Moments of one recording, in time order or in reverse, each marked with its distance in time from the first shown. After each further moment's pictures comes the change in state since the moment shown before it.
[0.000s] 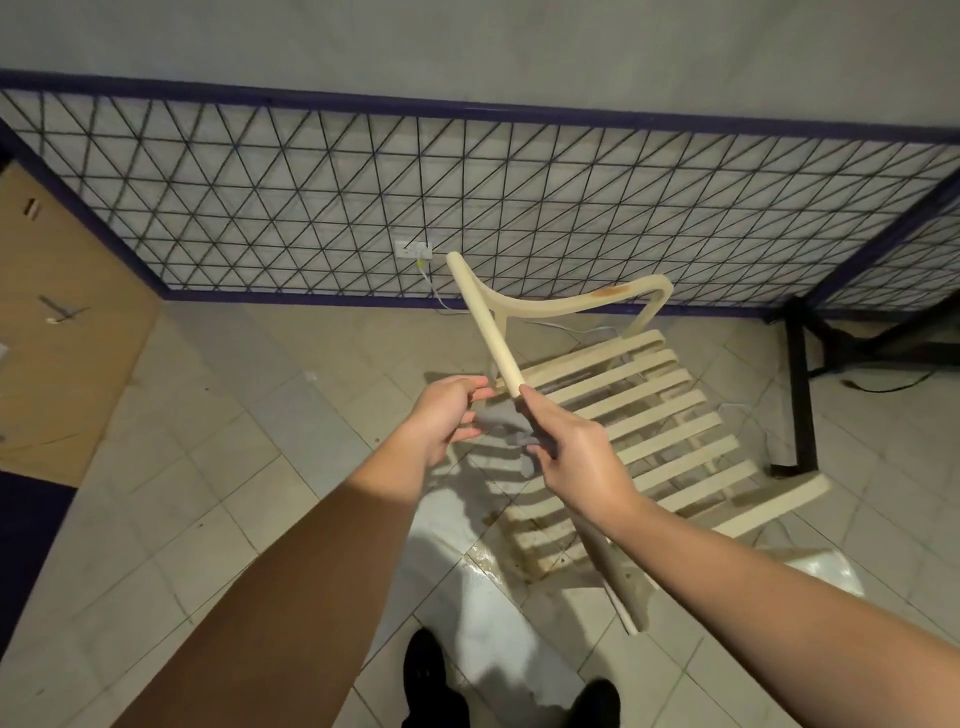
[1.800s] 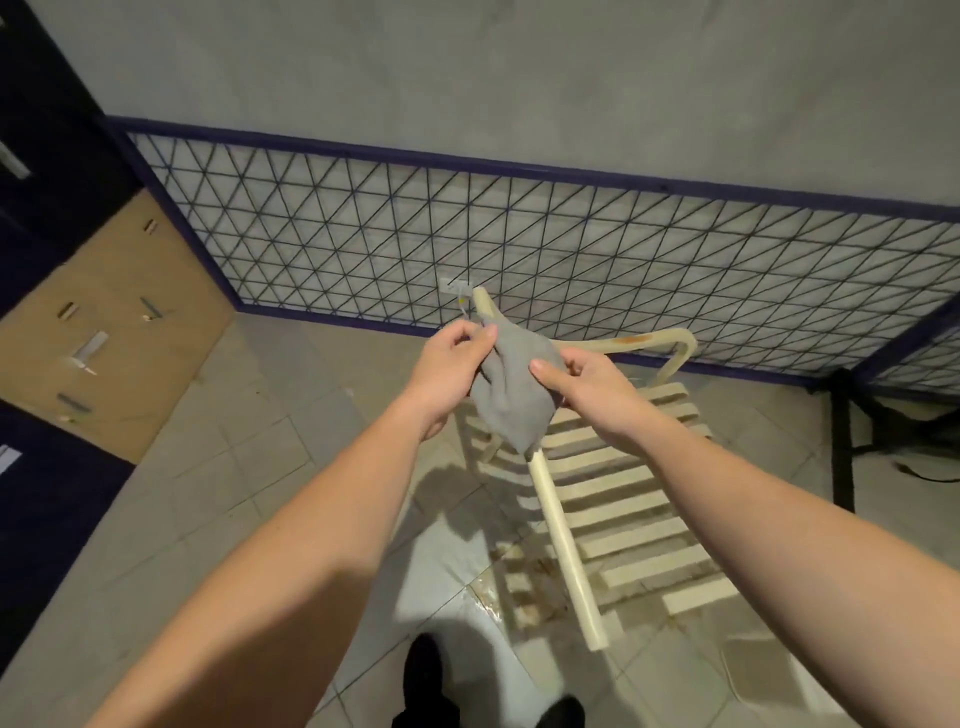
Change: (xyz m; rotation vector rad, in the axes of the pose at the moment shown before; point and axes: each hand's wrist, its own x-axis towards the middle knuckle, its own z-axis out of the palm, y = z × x) left_hand -0.064 0.056 0.016 0.012 0.187 0.534; right_hand 0.070 -0.018 -0.081 0.758 -0.213 0.348
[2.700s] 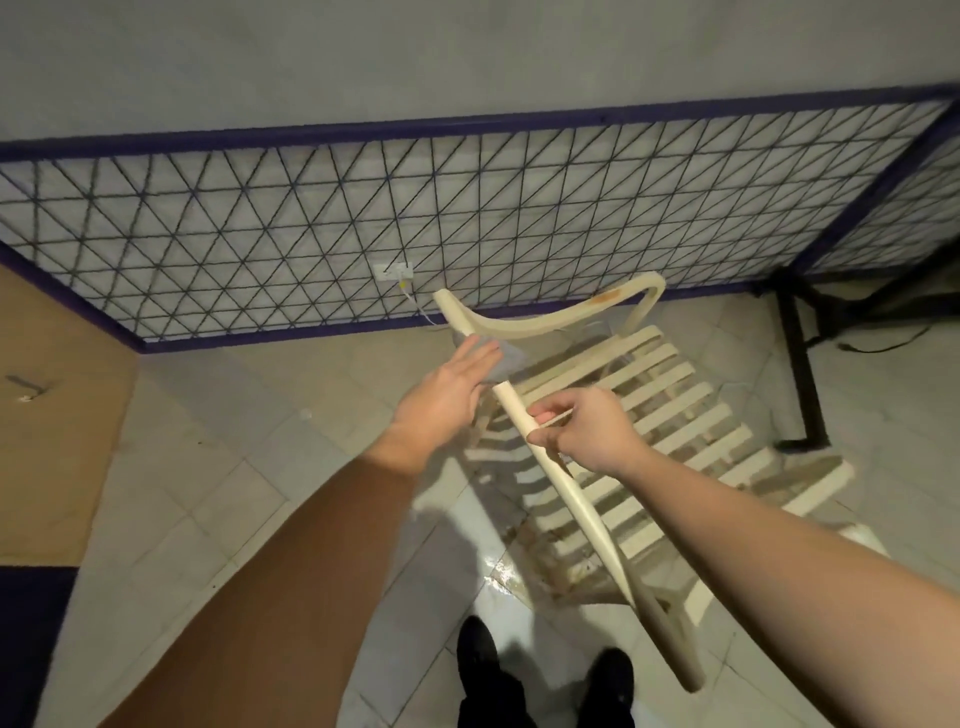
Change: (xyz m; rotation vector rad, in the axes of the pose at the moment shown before) left_hand 0.138 -0.098 -0.027 1.037 -0.462 0.652; right_hand 0.041 0.056 0.022 -0.401 0.277 0.309
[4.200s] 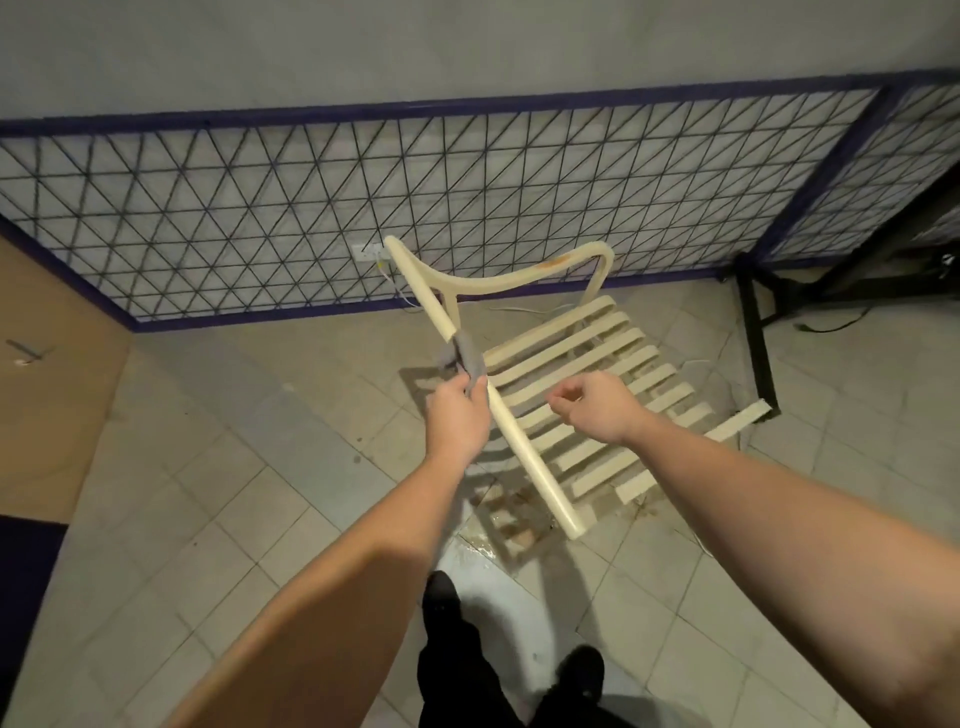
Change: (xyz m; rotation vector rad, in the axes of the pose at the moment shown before) left_hand -0.090 0.199 0.049 -0.518 0.301 -0.681; right_hand -0.099 0.094 -0.055 -0.255 -0.021 -0.029
